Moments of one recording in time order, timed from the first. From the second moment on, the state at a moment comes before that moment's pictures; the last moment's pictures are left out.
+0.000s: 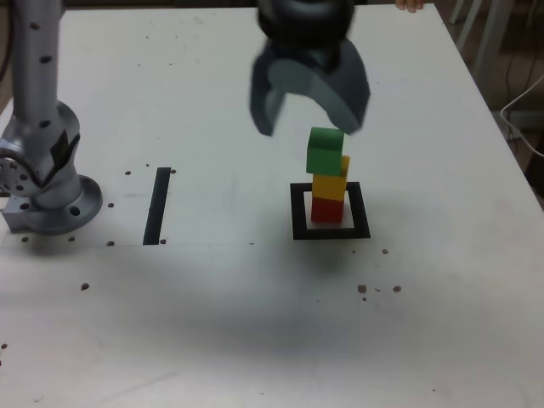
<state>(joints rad) -0.17 1.87 -1.71 1.53 0.16 0.09</state>
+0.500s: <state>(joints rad) -0.13 1.61 -1.34 1.48 0.14 0.09</state>
